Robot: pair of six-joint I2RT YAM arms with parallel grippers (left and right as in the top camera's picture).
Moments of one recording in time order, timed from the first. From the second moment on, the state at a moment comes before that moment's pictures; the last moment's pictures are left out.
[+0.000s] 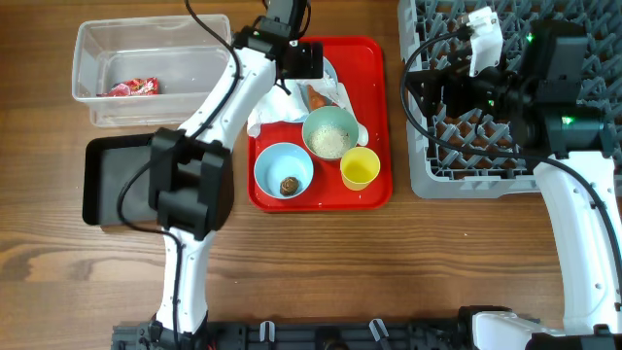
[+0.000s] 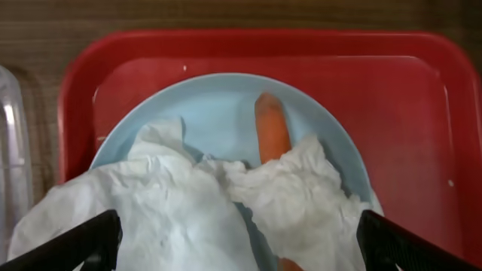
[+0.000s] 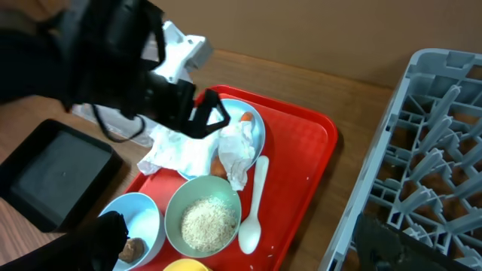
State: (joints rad) left arm -0.37 2.30 2.00 -0.72 -0.05 -0.33; right arm 0.01 1.40 1.36 -0.62 -0.58 -0.16
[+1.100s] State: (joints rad) left arm -0.36 2.11 2.00 -0.65 -0.06 -0.65; right arm 0.01 1.40 1.36 -0.64 -0.55 -0.16
